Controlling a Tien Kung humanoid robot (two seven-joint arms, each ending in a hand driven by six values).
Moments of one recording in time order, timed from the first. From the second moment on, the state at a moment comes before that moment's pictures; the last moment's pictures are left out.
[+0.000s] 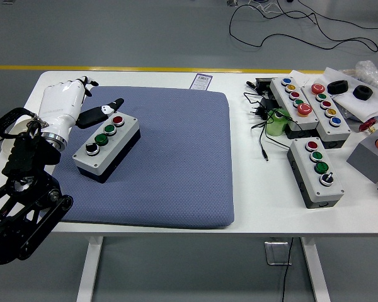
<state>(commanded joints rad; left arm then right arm) -0.47 0.28 -1.05 -1.33 2.27 0.20 0.46 0.10 -0.03 1.65 0.18 -1.52 -0.18 -0.22</state>
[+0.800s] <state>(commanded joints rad) -0.52 0.07 -1.07 -1.23 2.27 -0.08 0.65 0.10 -0.03 1.65 0.18 -1.52 -0.17 -0.22</state>
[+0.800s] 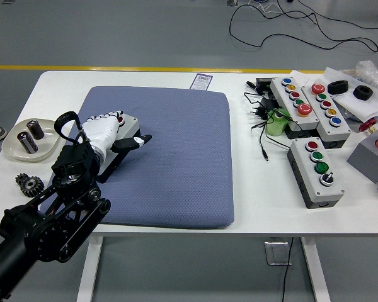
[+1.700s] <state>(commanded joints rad) -0.47 0.02 -1.24 -1.17 2.27 -0.14 0.65 0.10 -0.03 1.65 0.18 -1.52 -0.17 -0.22</state>
